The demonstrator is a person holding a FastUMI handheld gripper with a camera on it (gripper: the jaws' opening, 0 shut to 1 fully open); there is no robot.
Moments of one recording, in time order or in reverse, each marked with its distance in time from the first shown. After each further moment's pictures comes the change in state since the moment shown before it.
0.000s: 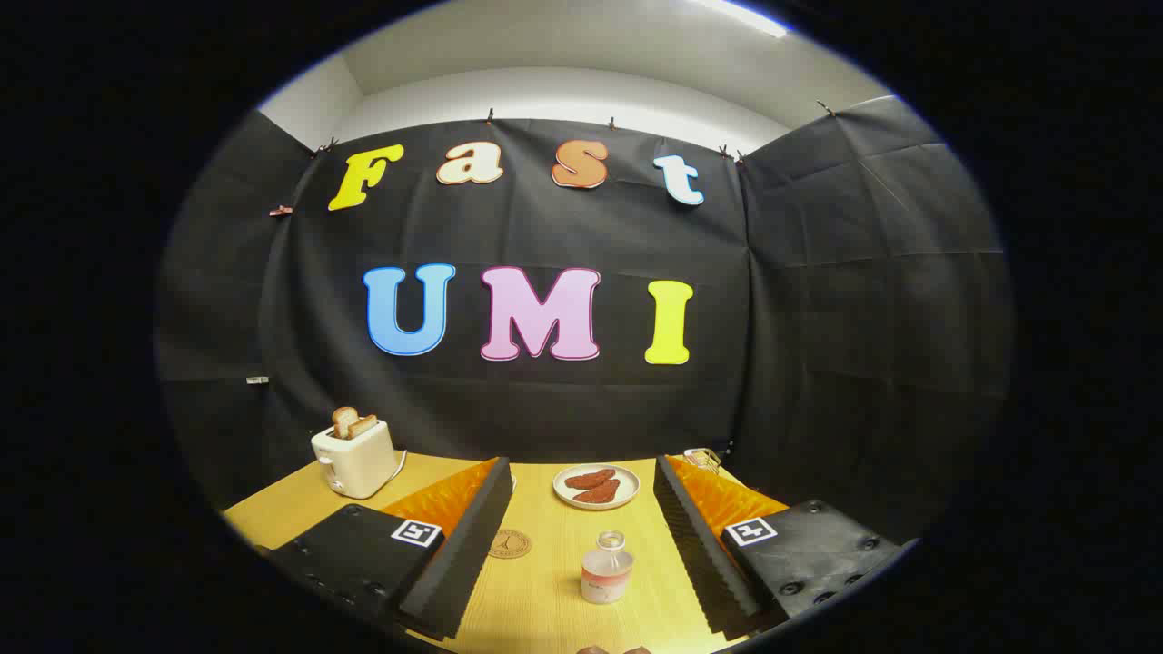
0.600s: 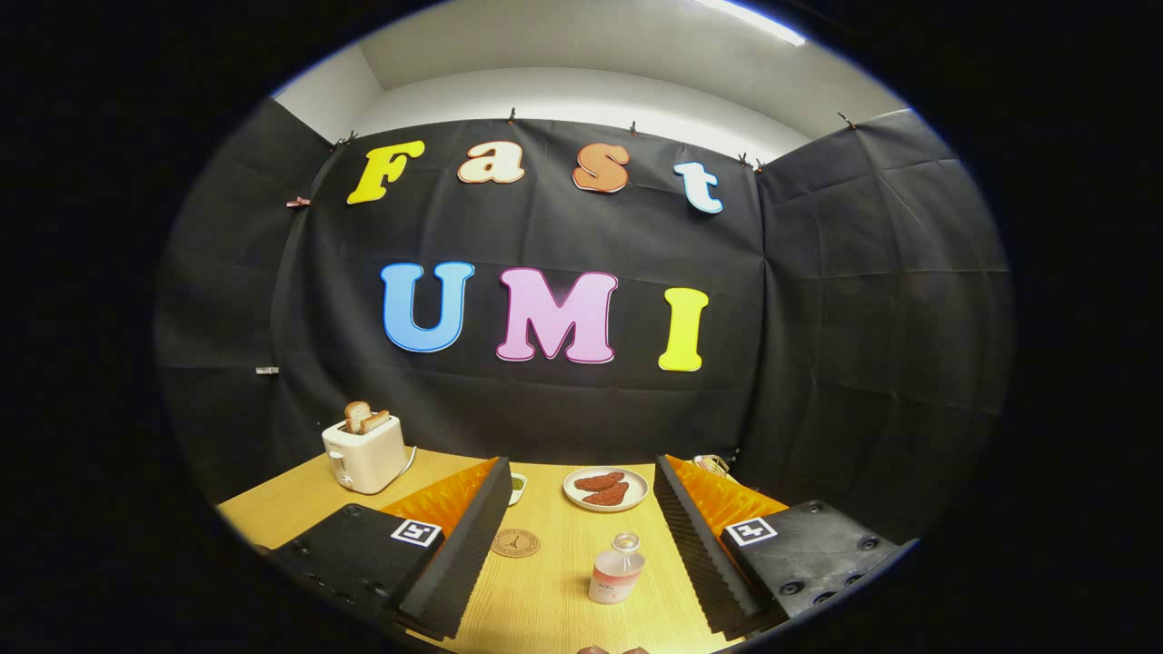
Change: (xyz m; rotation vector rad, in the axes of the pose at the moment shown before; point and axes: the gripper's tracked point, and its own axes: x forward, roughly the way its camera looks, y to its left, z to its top) arm -0.008 0.019 0.011 -0.036 -0.008 0.028
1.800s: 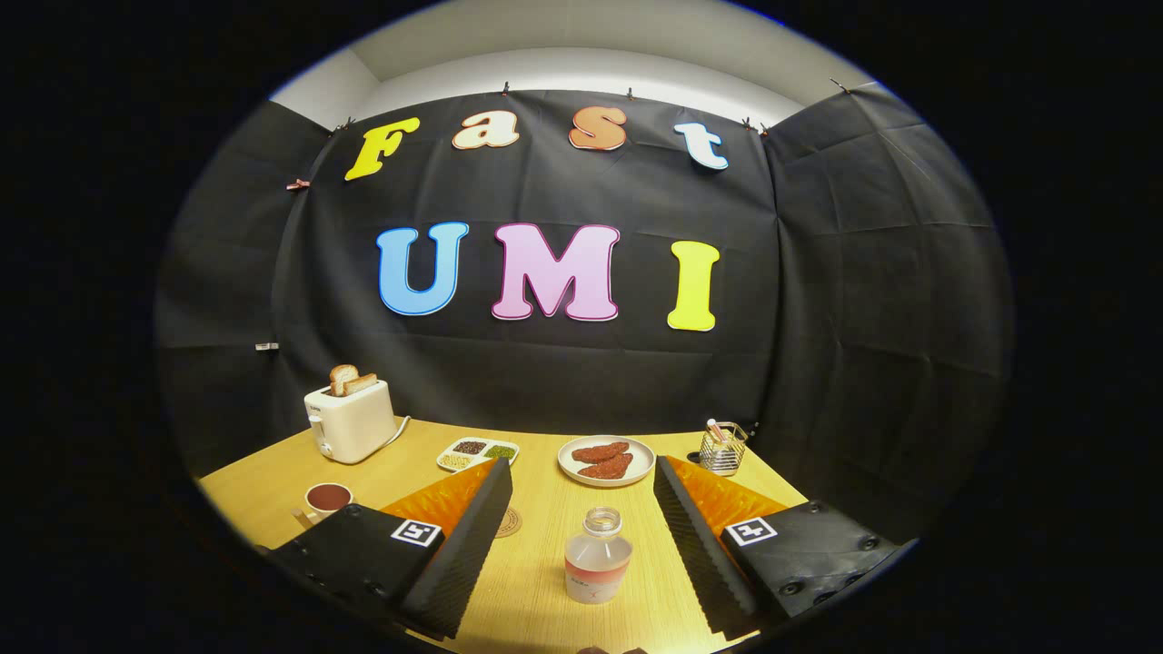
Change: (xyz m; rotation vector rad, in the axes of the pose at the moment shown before) arm 0.059 -0.044 -0.103 0.023 0.080 0.060
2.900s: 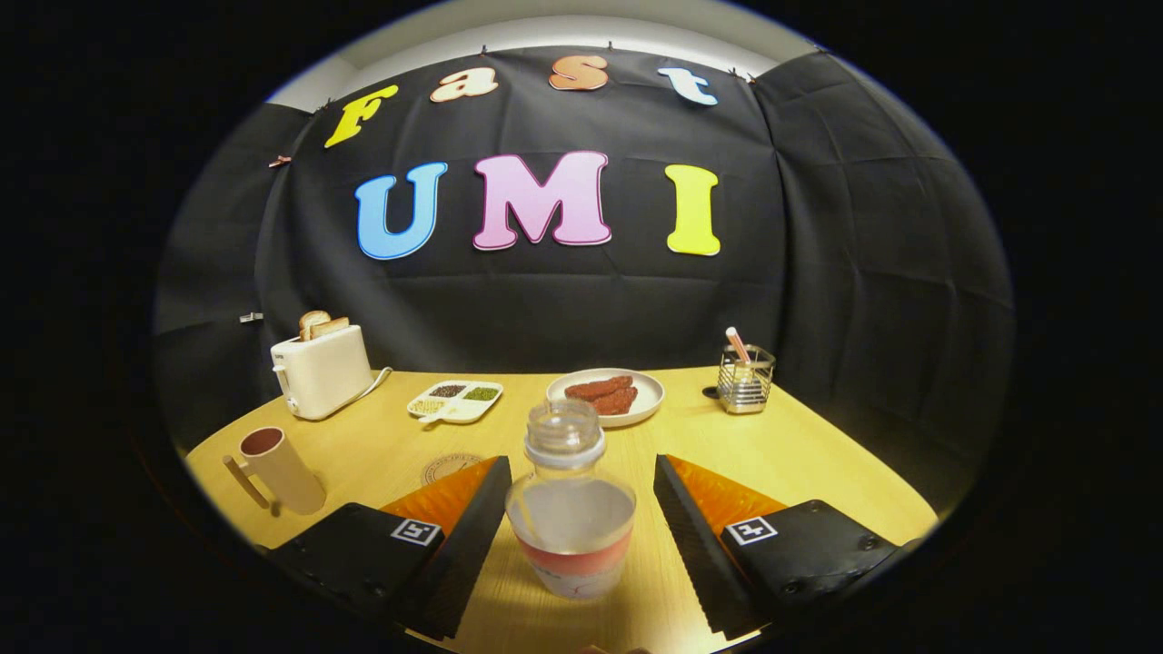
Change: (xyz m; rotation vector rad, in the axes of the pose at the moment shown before) arm 0.057 -0.019 -0.130 0.061 0.155 0.005
